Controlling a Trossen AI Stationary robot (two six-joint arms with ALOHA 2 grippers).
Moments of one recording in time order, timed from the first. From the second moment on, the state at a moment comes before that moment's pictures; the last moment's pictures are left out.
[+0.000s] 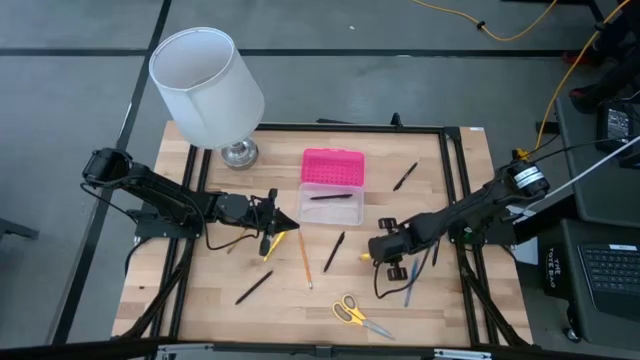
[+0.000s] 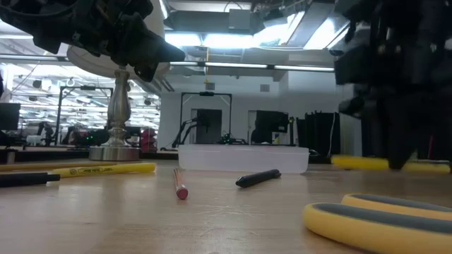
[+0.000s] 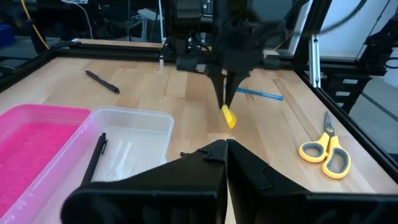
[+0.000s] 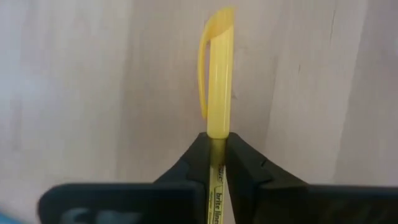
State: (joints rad) left arm -0.18 1.23 0.40 0.59 -0.14 -0.14; right arm 0.38 1.55 0.80 -0.51 0.04 0.26
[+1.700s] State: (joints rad) left arm -0.18 1.23 0.40 0.60 -0.14 -0.14; right arm 0.08 1.14 0.54 0.23 0.10 -0.03
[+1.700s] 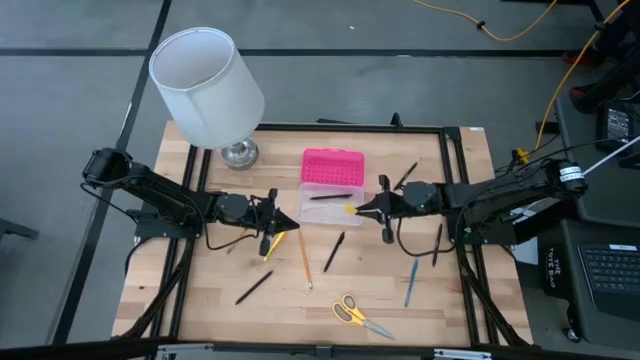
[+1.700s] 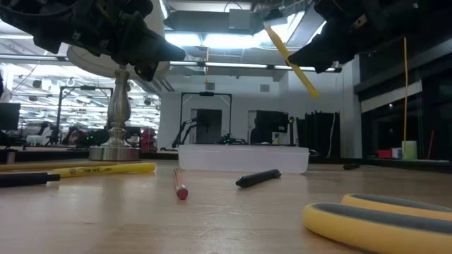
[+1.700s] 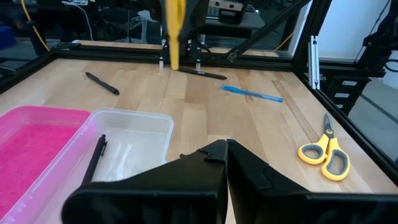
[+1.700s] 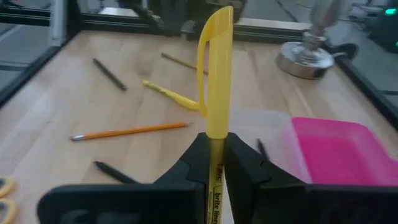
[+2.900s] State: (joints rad) left arm -0.18 1.23 0.40 0.60 -0.14 -0.14; right arm -0.12 1.89 1.19 -0.35 -0.03 -0.38
